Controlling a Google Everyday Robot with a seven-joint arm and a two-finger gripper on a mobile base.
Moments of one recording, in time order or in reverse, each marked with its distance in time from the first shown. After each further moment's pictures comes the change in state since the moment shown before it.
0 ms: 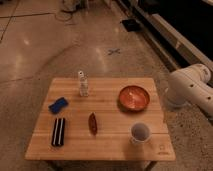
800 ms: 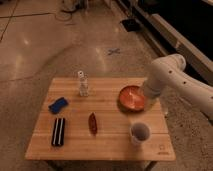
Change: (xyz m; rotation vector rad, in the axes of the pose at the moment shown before) arm -0.145 -0.083 0.007 0.072 -0.184 -0.444
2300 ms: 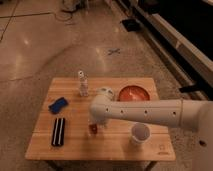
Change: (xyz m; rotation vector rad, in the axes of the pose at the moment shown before) arm -0.209 0.030 0.159 -0.049 -0.002 -1.009
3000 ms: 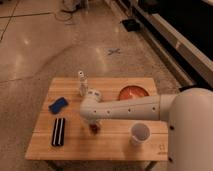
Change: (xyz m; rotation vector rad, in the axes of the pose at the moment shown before) arm 0.017 -0.026 0.035 -0.052 0.048 -0.103
